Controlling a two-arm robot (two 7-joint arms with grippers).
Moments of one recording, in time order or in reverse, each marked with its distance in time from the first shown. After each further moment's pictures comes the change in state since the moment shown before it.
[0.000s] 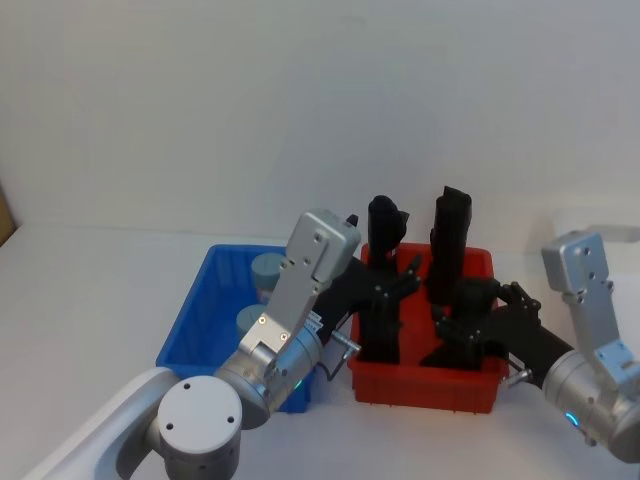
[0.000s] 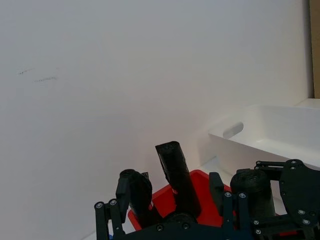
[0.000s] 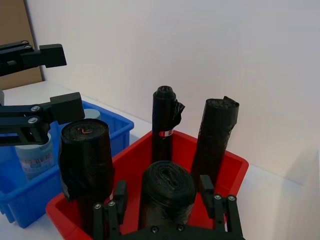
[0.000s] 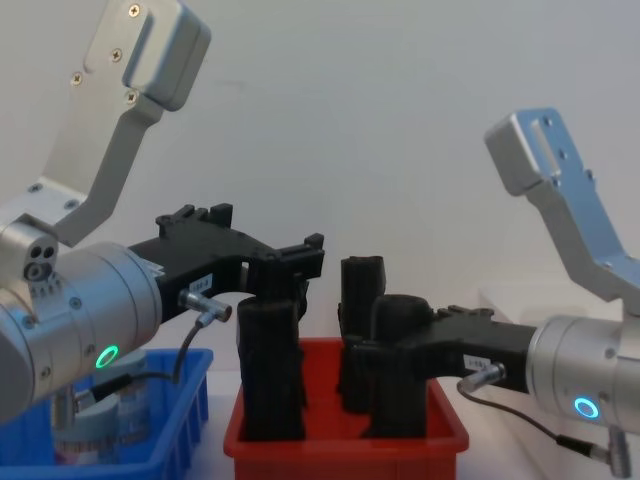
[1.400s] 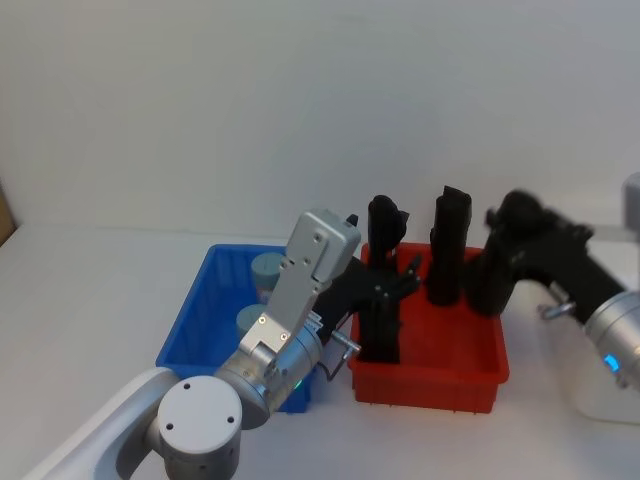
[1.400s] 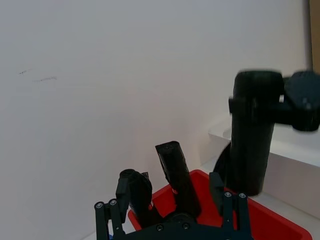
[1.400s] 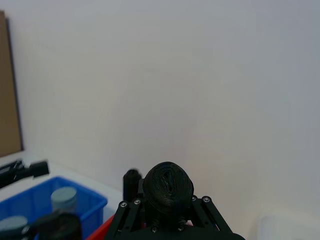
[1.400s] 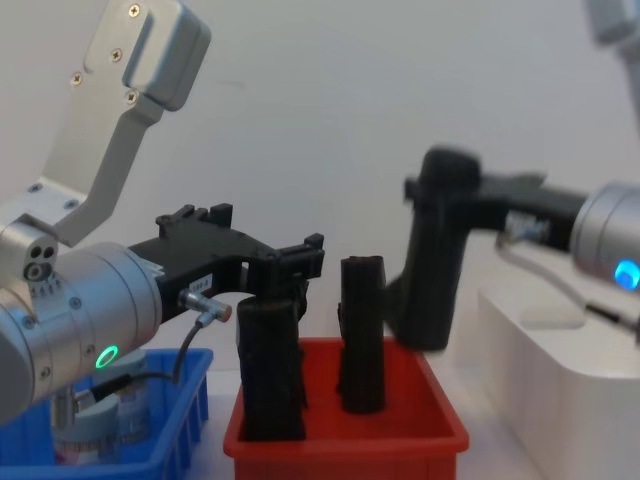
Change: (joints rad) left arm 0.000 0.000 0.000 0.000 0.000 0.000 0.000; right arm -0.001 0.027 0.050 -0.141 0.077 -0.098 -0.078
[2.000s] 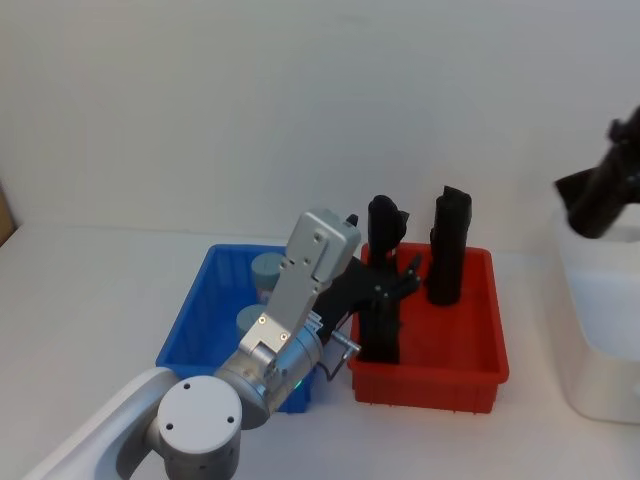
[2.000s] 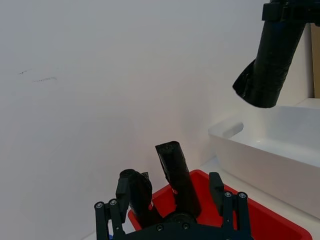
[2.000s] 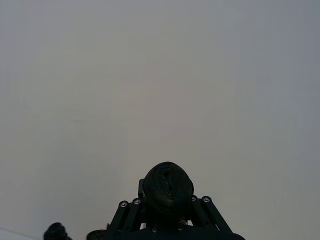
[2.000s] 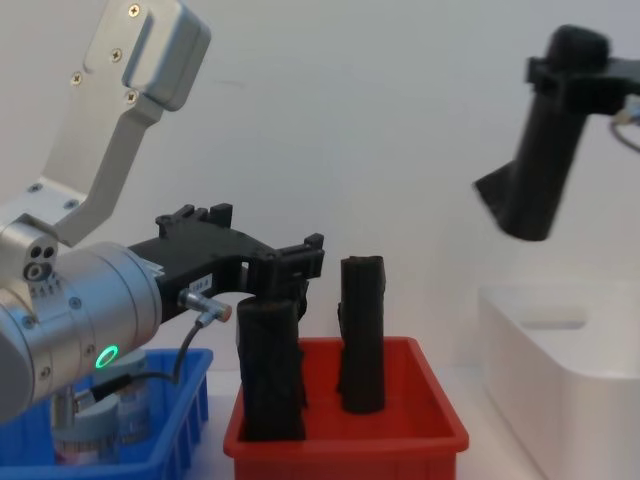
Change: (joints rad) left arm 0.000 0.000 0.000 0.000 0.000 0.000 0.000; right arm 0.014 0.071 0.102 -0.102 0.045 -0.031 -0.138
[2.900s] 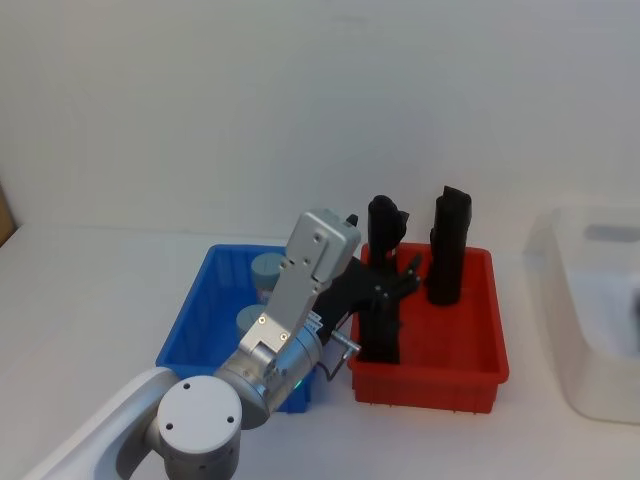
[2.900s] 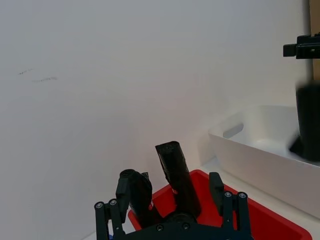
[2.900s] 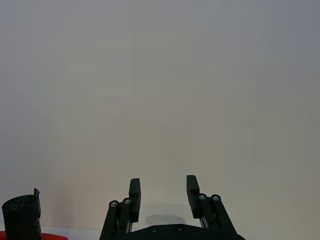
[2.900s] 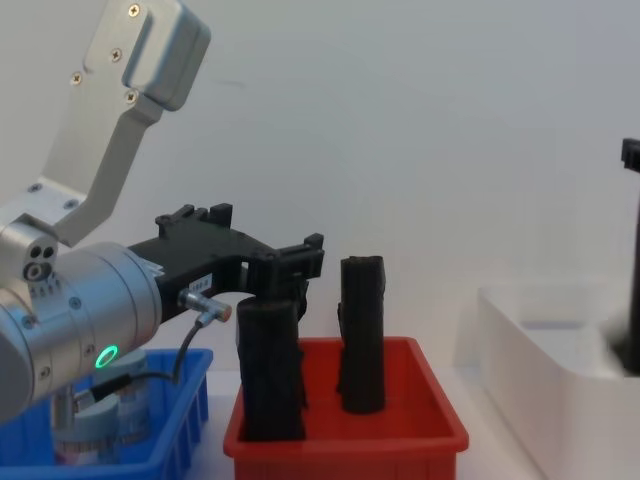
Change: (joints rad) left arm 0.000 0.000 0.000 0.000 0.000 0.000 0.000; right arm -0.001 0.040 0.068 0.101 0.031 0.085 -0.116
